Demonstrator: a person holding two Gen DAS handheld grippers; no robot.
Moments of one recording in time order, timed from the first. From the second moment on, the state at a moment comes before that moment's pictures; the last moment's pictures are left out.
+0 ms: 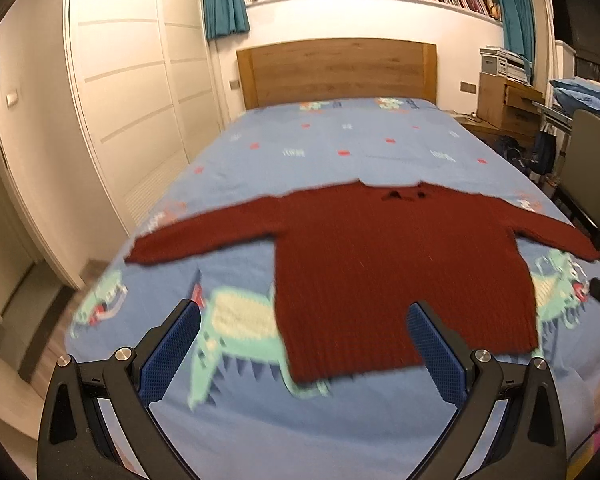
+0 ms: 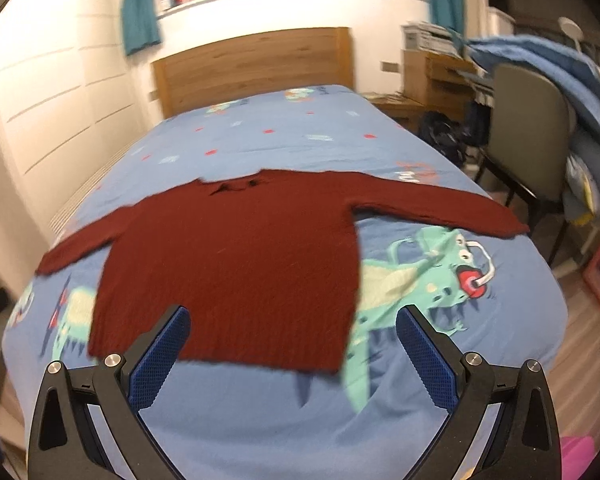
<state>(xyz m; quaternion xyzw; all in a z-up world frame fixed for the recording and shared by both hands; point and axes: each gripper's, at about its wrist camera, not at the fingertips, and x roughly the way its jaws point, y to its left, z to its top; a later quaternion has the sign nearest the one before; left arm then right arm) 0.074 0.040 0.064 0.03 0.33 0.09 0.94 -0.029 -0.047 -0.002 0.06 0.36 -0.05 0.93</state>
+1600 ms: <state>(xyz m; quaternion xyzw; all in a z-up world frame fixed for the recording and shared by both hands) 0.216 0.115 0.017 -0.03 0.35 0.20 0.91 0.149 -0.522 -0.154 0.56 0.22 -0.22 0.77</state>
